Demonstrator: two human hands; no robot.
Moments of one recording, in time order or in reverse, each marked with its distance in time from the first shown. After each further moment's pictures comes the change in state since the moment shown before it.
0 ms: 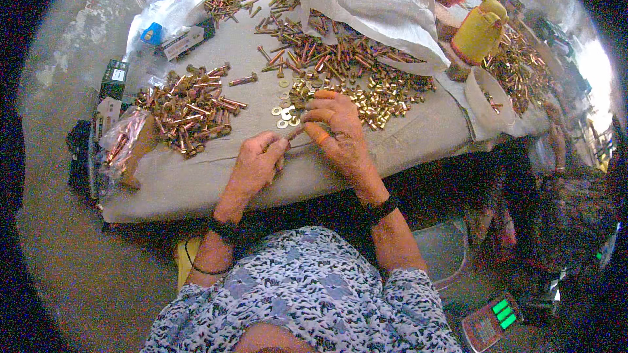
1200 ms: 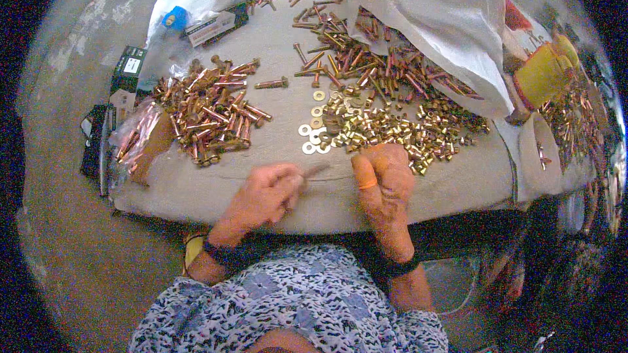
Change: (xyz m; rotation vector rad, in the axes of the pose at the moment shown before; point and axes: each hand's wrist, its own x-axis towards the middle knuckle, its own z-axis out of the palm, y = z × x) left_hand -0.003 0.023 -0.019 -0.038 -0.070 -0.313; right_hand -0.007 -0.006 -0.010 0.070 0.063 0.349
